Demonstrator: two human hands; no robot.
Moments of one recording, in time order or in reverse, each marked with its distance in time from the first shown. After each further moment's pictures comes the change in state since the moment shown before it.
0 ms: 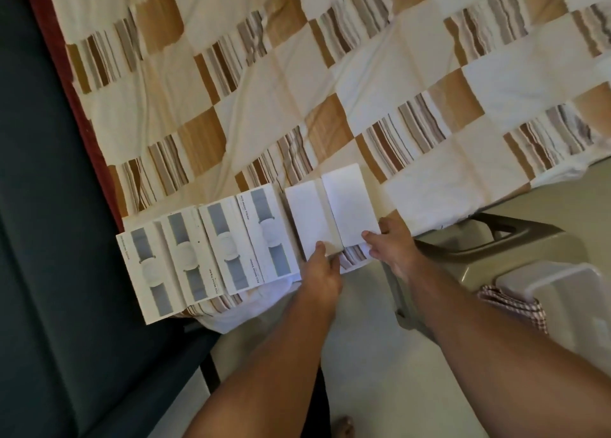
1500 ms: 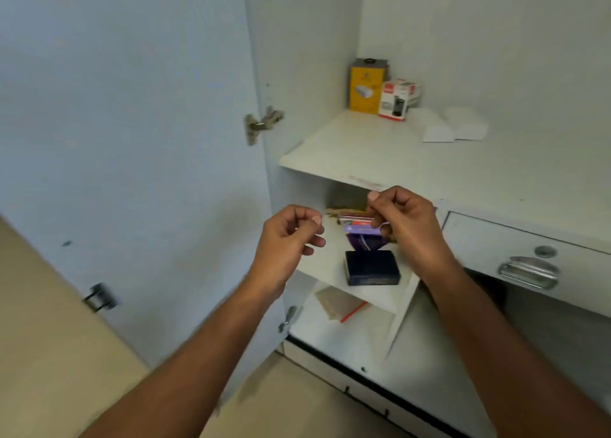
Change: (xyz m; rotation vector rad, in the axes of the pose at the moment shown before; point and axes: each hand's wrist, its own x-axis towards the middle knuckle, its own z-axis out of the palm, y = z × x) left_hand -0.559 -0.719 -0.392 -2.016 2.352 -0.032; right_hand -0.899 0.610 -0.218 1.039 2.087 -0.084
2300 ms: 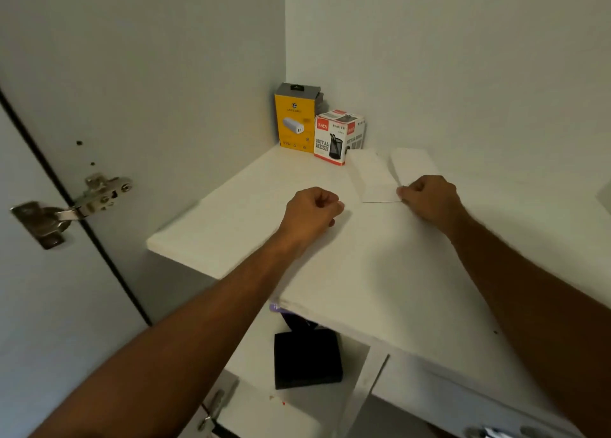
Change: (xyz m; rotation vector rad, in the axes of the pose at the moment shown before) left_hand 0.312 -0.004 0.224 0.232 -0.161 -0.032; right_hand 0.336 0.085 -0.222 -0.757 0.256 0.265
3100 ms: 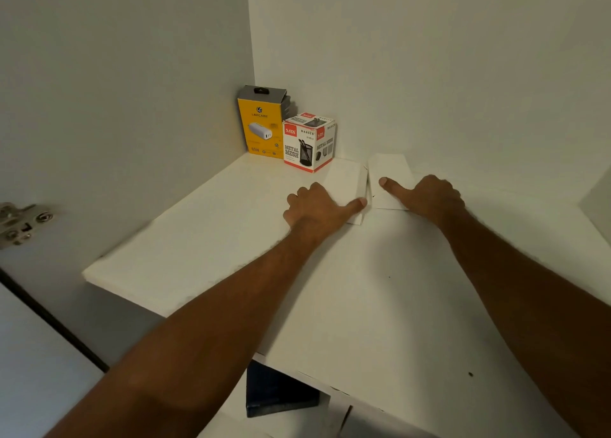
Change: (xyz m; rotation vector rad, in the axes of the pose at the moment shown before) left_hand 0.086 0.018 0.081 0.753 0.092 -0.101; right_hand 0.057 0.016 -0.024 -0.353 0.012 0.181
